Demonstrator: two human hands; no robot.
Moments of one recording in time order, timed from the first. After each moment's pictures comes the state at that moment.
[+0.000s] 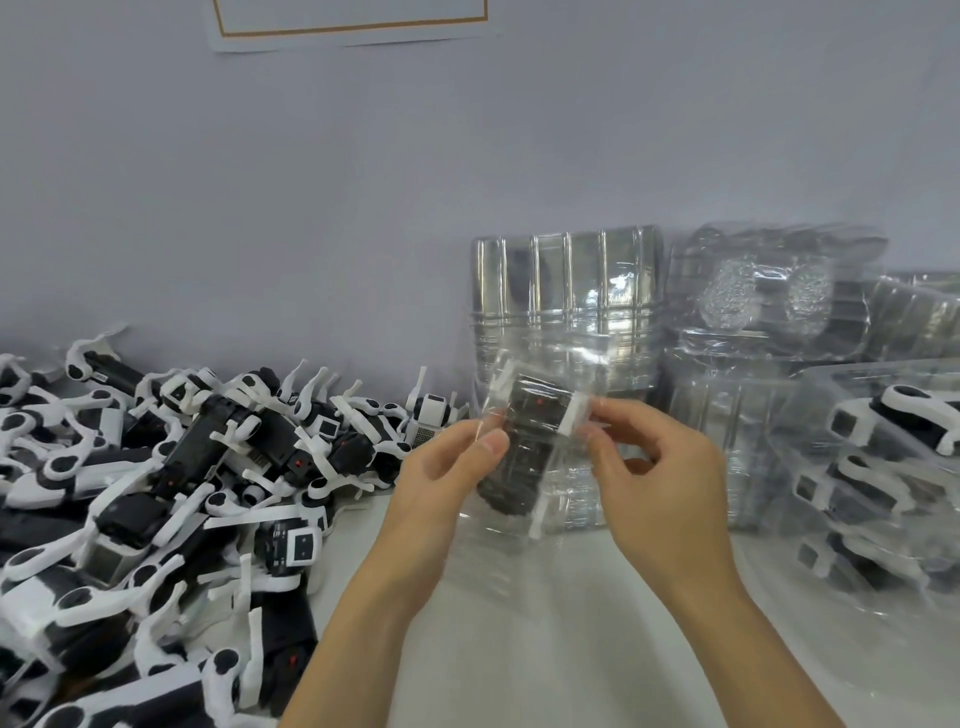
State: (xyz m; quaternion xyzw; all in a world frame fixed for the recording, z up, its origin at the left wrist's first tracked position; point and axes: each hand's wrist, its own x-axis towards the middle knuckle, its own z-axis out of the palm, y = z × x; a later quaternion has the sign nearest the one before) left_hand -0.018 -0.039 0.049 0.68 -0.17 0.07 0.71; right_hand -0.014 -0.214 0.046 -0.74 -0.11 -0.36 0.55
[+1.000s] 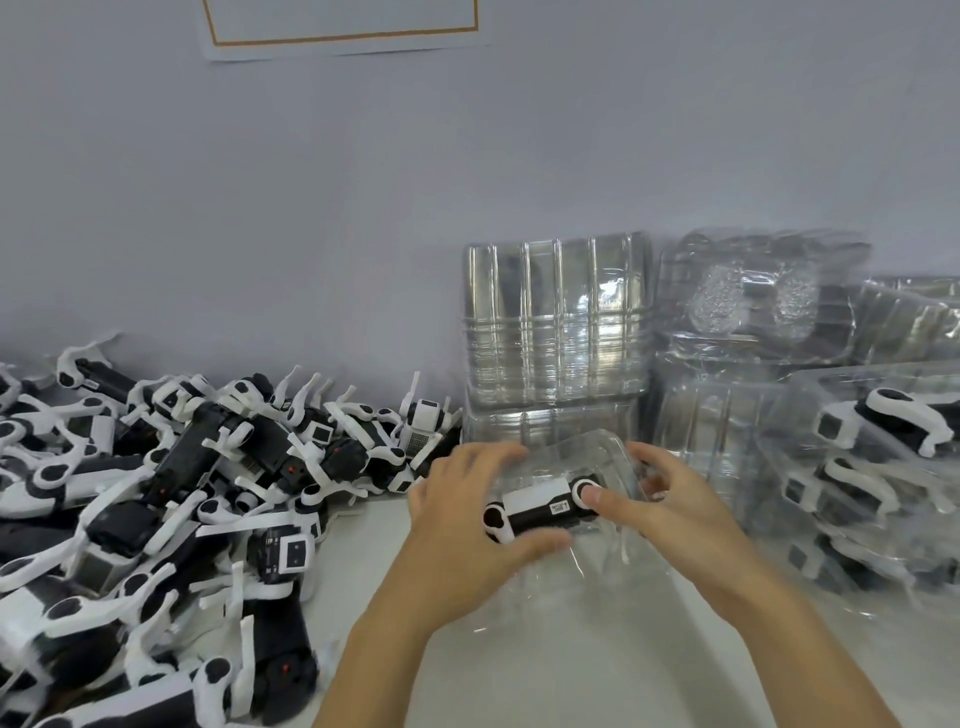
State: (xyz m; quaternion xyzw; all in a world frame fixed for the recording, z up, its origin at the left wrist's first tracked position) left_hand -0.008 -0.046 0.019 0.90 -0.18 0.14 0.36; right_hand -0.001 -0.261 0.022 -0.80 0.04 -0.06 0.60
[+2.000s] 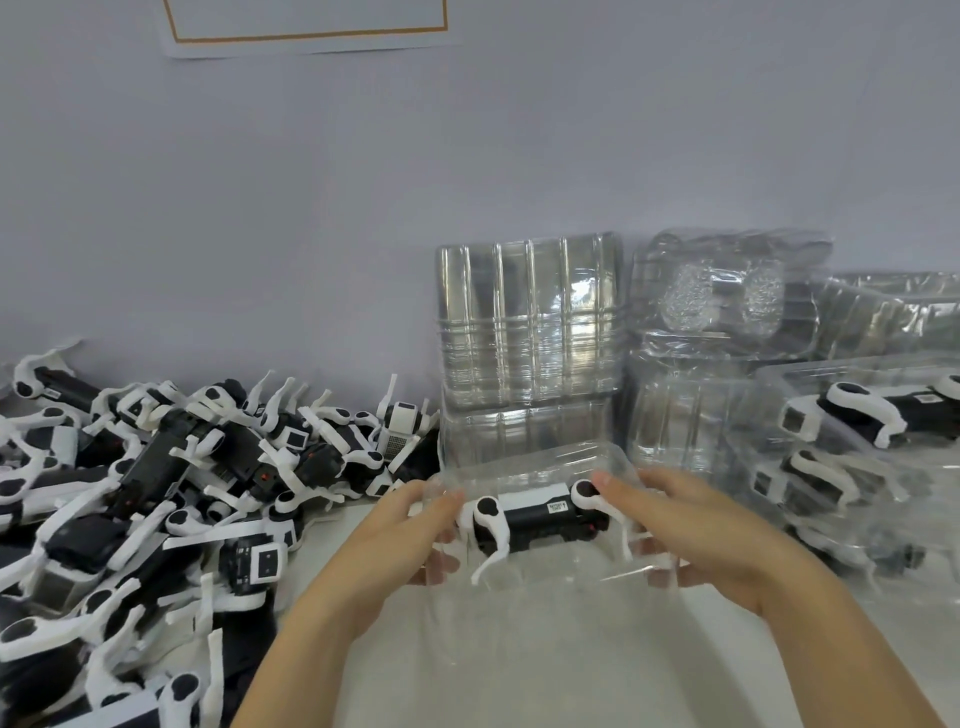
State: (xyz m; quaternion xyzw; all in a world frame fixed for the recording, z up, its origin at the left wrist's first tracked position) left_hand -0.004 -0.021 0.022 0.79 0.06 -0.07 0.61; right_hand -0.018 -0.284 0.047 -0.82 0.08 0.08 0.56
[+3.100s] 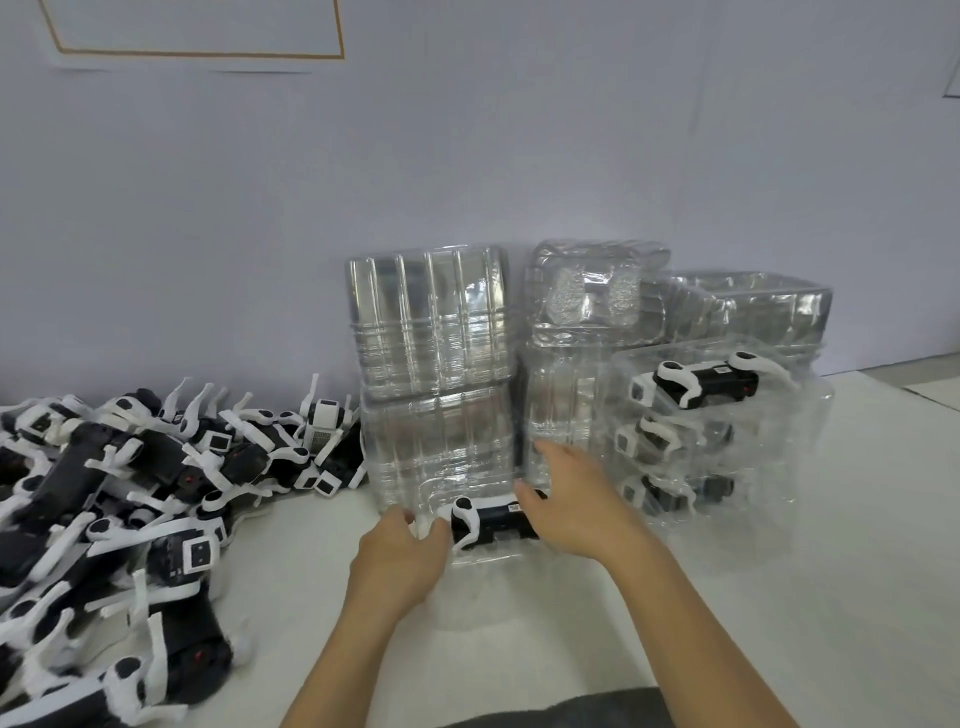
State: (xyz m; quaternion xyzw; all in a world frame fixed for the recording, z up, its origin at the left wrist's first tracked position) left_hand -0.034 -0.090 0.000 0.88 0.09 -0.03 0.46; right_hand -0.047 -0.282 0.037 -0.95 0.02 -0.05 0.31
